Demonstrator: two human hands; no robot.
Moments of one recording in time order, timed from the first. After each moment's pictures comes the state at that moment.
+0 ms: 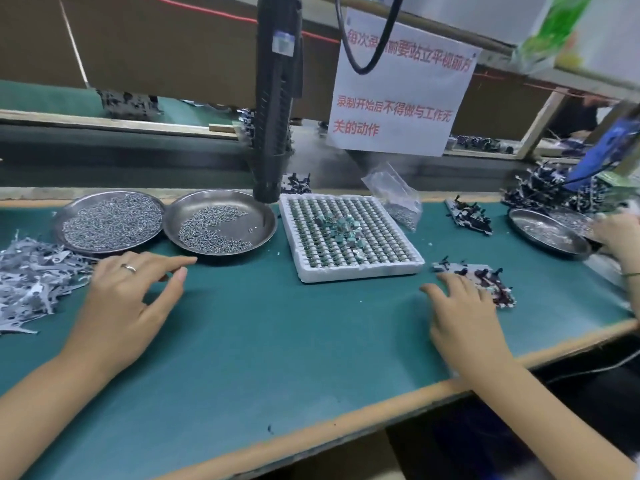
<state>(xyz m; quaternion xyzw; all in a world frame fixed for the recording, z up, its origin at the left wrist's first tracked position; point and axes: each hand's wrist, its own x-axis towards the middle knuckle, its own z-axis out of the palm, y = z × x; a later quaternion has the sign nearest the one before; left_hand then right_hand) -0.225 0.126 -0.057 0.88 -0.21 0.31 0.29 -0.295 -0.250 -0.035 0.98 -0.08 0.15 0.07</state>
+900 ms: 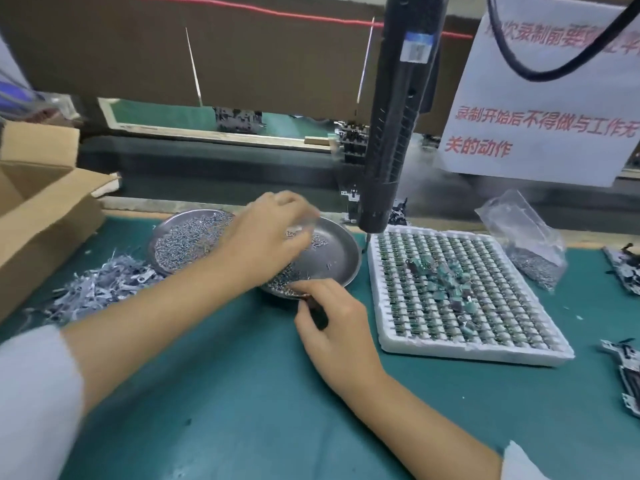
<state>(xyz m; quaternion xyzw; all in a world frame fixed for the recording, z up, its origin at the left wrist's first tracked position) -0.115 0.085 0.007 0.93 -0.17 0.21 0.23 -0.174 -0.057 -0.061 0.83 0.24 0.18 -0.47</state>
